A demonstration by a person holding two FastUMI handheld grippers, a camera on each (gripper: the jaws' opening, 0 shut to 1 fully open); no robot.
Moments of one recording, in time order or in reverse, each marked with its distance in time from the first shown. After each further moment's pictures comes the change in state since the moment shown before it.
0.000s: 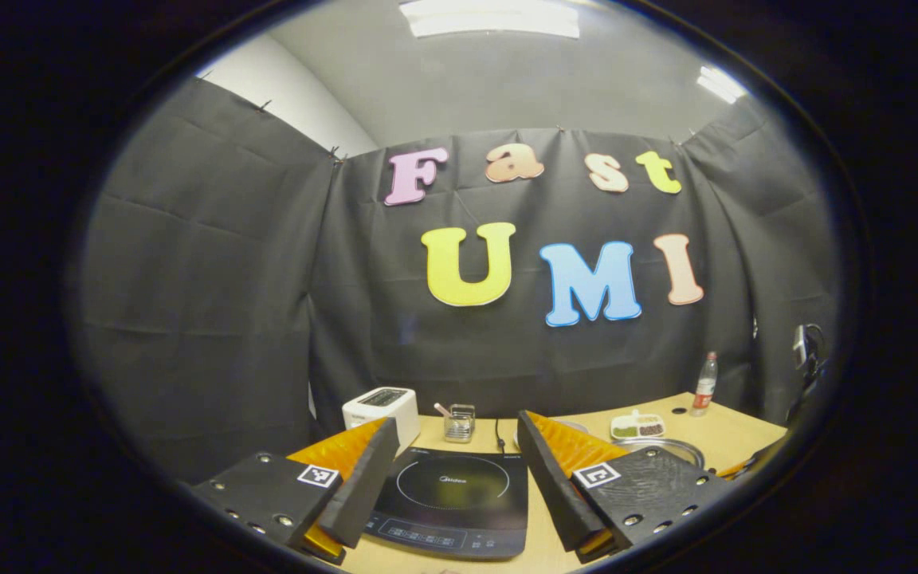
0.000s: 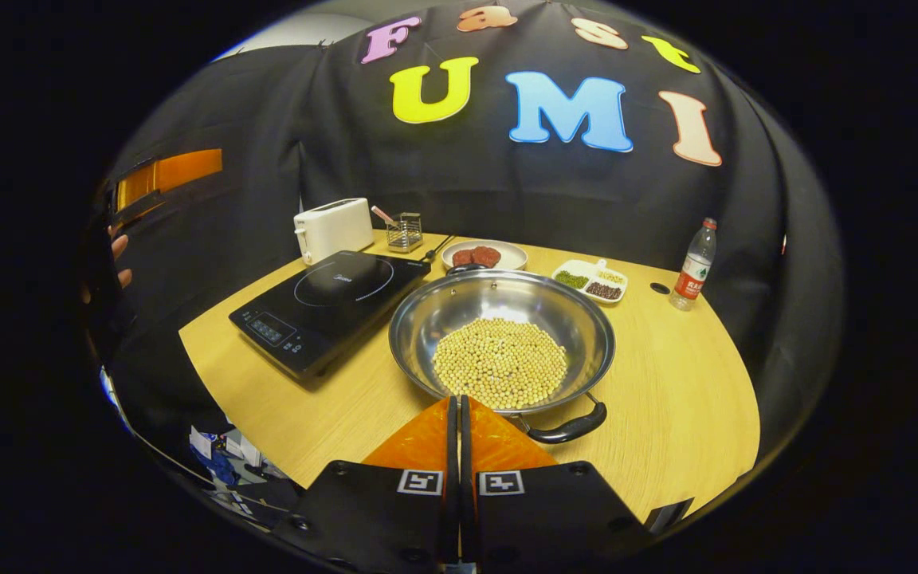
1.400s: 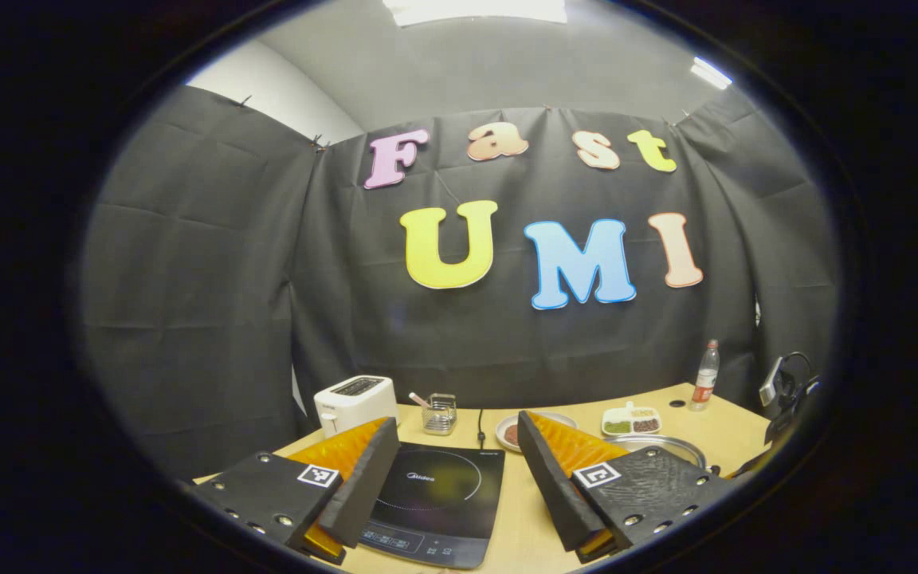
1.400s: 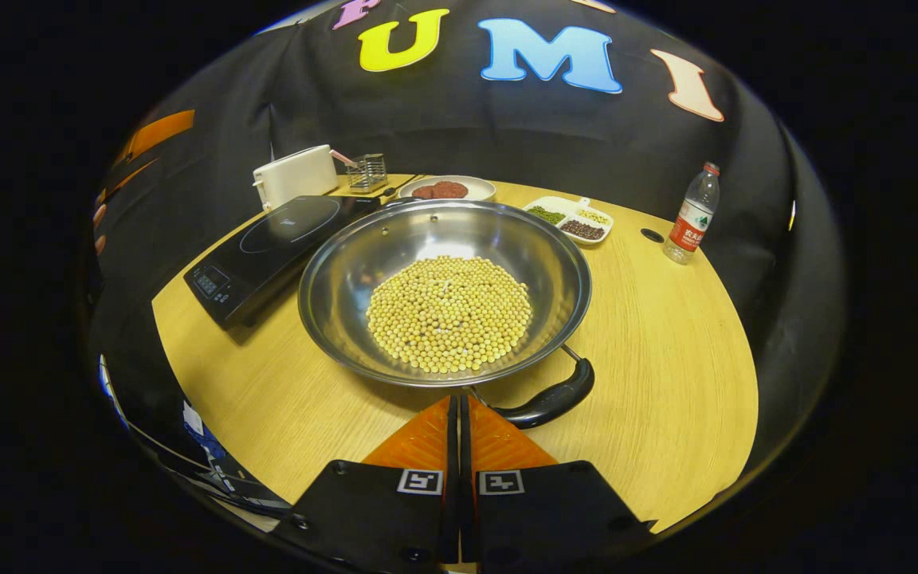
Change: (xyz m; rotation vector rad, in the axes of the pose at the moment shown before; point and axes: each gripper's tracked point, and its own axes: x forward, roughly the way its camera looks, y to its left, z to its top) left arm 0.040 -0.061 -0.019 0.015 0.050 -0.015; right arm 0.034 -0.085 -0.035 0.006 0.192 -0.047
